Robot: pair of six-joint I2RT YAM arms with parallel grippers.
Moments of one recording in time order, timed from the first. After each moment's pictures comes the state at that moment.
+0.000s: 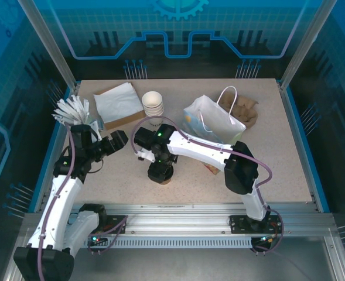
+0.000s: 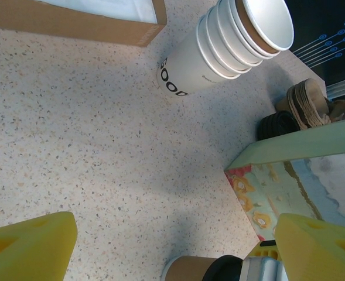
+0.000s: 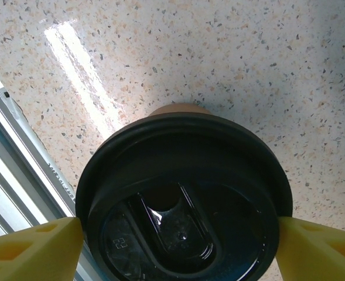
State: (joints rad) left arm 0.00 0.82 0.77 -0.62 0.34 -0.59; right arm 1.05 2.05 1.85 -1.28 -0.02 -0.09
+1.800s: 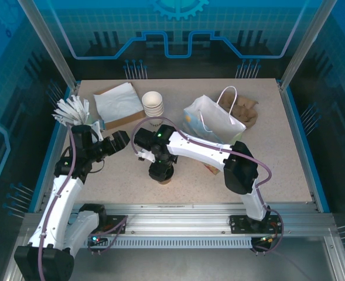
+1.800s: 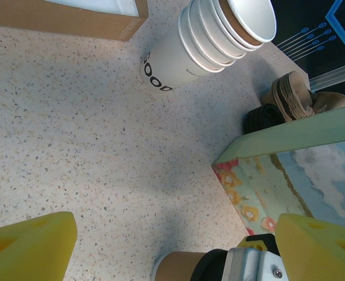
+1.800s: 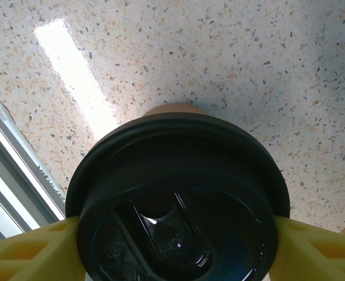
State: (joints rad) left arm 0.00 0.82 0.75 -0.57 0.40 -0.59; right arm 1.05 2.06 1.83 -1.27 0.00 -0.09
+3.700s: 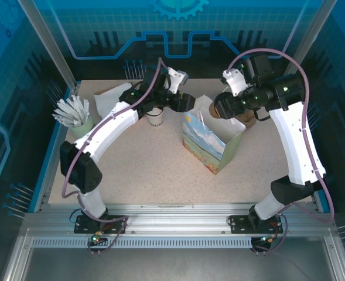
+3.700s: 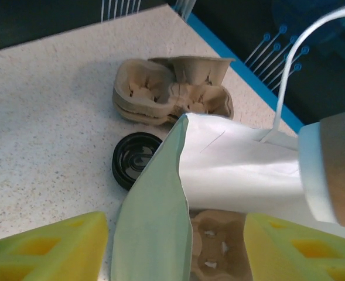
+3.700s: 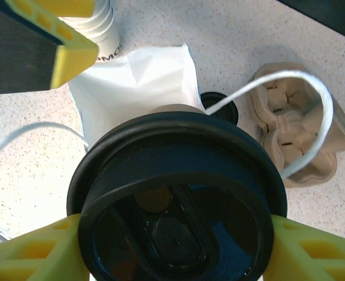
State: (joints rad) left arm -0.53 1.80 1.79 -0.59 0.37 -0.18; right arm 0.37 1.58 2.18 -1.56 -0.05 -0.13
